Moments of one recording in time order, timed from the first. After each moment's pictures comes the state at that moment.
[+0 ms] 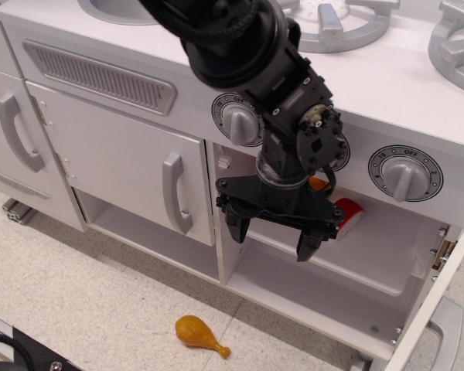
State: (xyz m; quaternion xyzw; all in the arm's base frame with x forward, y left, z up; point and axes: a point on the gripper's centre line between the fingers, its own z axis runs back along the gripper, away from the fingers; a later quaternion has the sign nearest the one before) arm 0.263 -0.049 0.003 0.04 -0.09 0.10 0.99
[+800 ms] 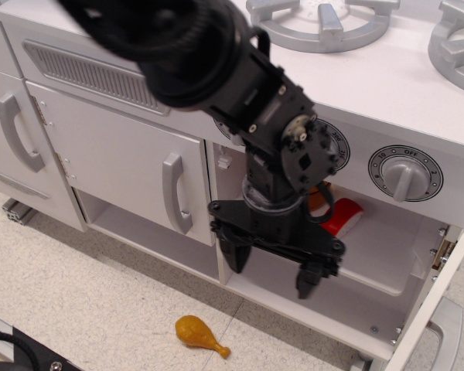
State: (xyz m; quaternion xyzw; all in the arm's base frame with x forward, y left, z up) arm 0.221 -0.074 0.021 -0.01 -0.07 0.03 1.00
